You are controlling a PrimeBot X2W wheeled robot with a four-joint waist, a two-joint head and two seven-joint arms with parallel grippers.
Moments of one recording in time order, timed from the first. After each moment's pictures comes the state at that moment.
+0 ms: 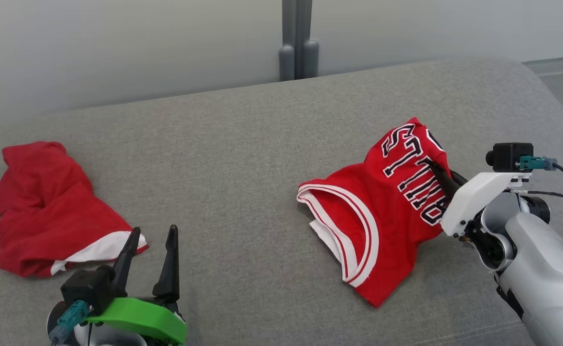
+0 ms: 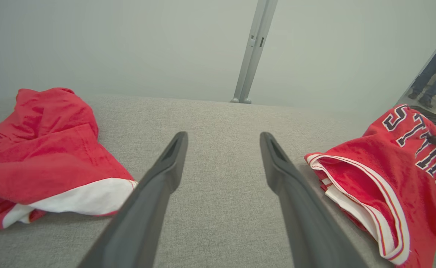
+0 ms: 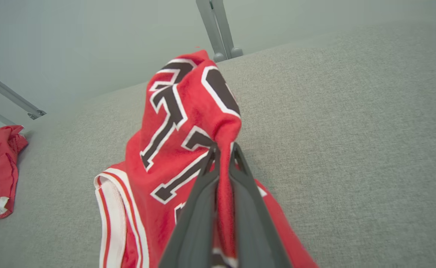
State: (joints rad) left arm -0.08 0.42 -0.53 0.02 -0.73 0.25 -0.25; right arm -0.57 -0.32 0.41 0.70 0.78 0.13 0.04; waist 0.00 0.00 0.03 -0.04
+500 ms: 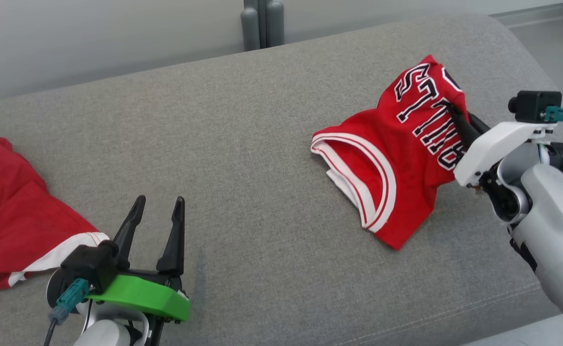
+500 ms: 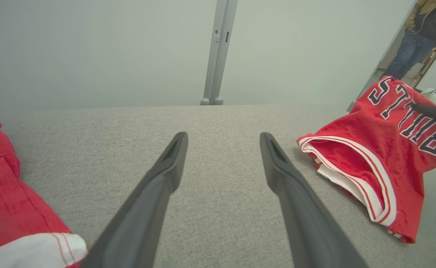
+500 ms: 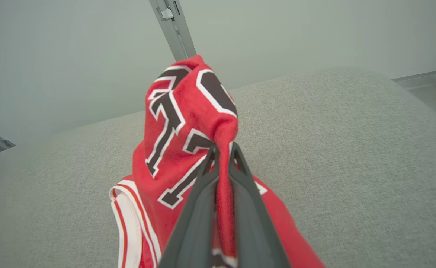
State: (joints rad) left arm -0.16 0.42 -0.55 0.01 -0.69 0.21 -0.25; right arm -0.72 -0.36 0.46 0.74 0.81 0.13 -0.04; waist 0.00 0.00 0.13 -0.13
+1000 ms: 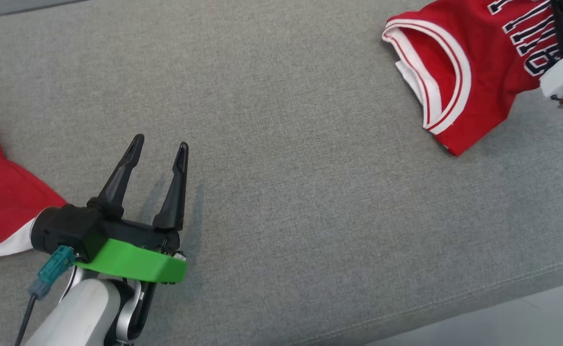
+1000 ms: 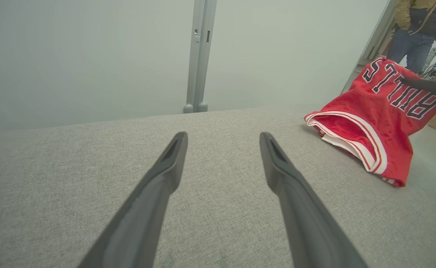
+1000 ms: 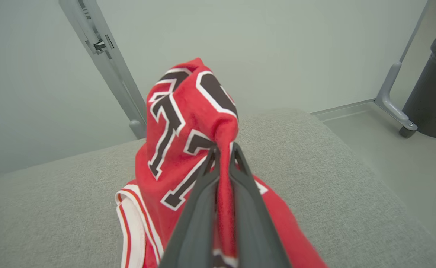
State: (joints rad) left arm -0.30 0.45 -0.54 -0.07 -0.62 0.16 -0.25; right arm -0.98 -0.50 0.43 0.85 0.85 0.13 -0.13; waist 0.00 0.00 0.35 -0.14
